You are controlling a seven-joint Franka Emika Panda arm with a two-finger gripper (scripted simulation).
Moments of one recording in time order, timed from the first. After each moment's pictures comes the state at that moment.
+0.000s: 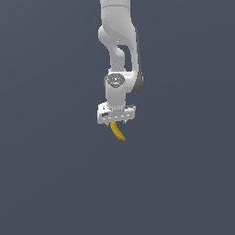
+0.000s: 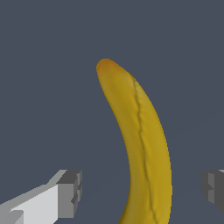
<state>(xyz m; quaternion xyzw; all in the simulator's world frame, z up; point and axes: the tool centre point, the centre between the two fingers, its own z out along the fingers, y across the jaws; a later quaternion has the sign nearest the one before) -0.093 -0.007 0.057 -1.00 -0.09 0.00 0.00</state>
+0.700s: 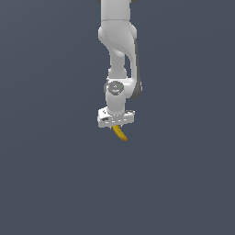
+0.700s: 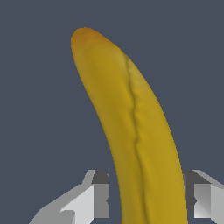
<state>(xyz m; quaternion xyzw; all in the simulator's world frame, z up) -0.094 -0.008 0.020 -1.00 -0.09 0.00 0.00</state>
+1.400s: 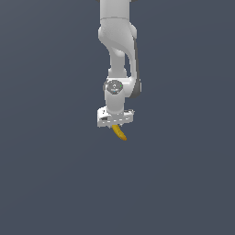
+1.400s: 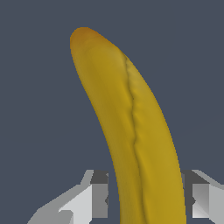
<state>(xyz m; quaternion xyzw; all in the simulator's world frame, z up) -0.094 -0.012 0.025 -1.00 -0.10 0.00 0.00</state>
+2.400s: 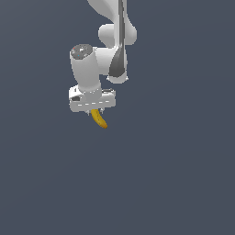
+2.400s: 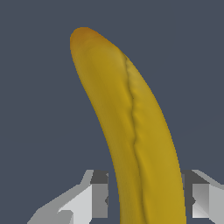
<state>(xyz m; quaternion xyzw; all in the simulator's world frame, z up) -0.081 -0.108 0.165 -1.00 -0.10 0.00 0.00</state>
